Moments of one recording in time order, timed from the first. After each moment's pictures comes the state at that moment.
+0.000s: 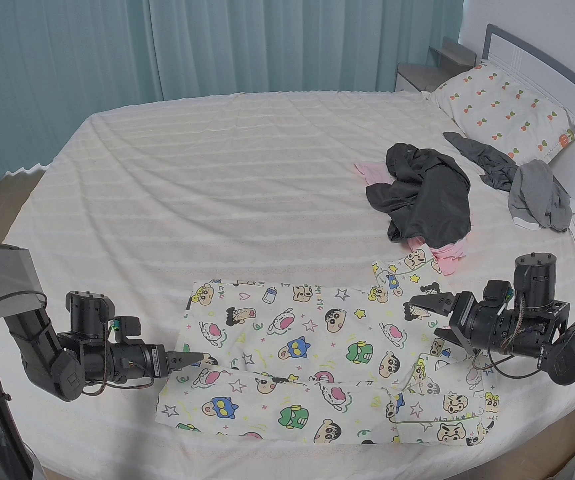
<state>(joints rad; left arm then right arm) -0.10 2.11 -0.42 -1.00 -0.49 -0.23 0.31 1.82 -0.42 -0.92 0.27 0.87</state>
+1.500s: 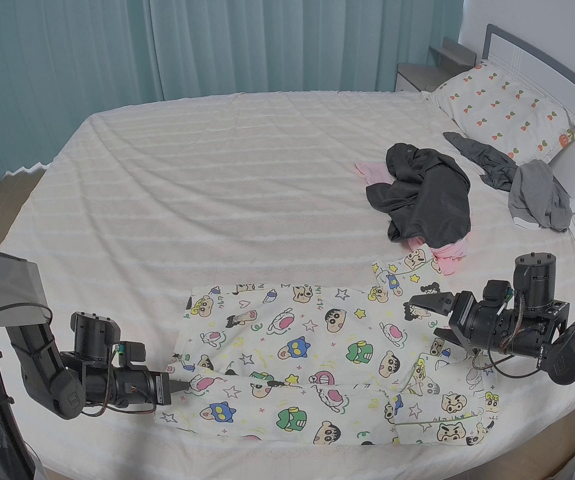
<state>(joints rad) -0.14 2.12 -0.30 -1.00 -0.48 -0.22 0.31 1.82 -0.42 -0.92 0.28 0.87</state>
